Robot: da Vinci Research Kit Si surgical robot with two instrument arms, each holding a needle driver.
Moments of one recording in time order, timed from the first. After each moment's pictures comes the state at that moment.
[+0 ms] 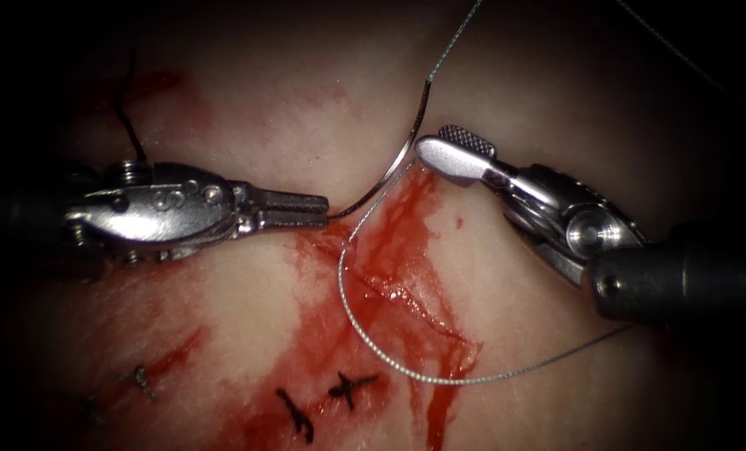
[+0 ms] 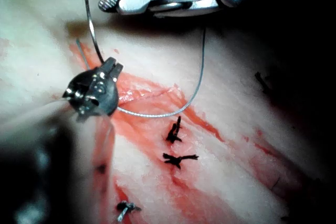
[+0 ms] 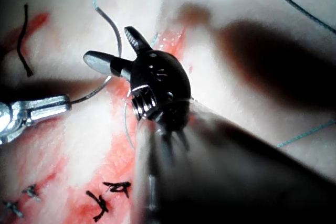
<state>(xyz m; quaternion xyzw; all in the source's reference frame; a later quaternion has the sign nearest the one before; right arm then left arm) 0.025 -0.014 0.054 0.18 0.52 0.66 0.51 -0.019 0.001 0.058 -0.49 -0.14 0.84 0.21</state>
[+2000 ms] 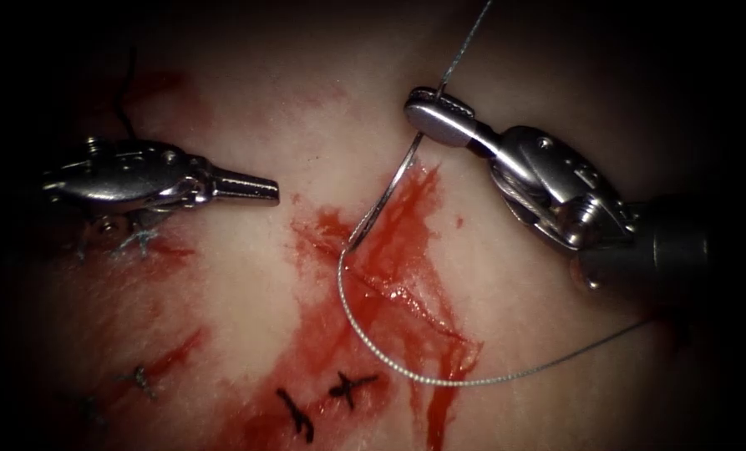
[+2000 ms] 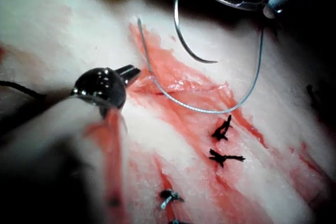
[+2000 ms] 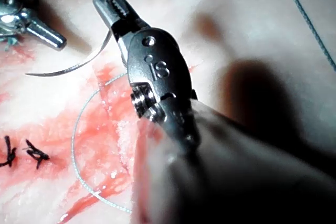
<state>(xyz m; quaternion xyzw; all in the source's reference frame) 0.028 -0.011 0.053 0.10 0.74 0.29 0.60 -0.014 0.003 0.064 -0.47 -0.31 0.76 0.32</state>
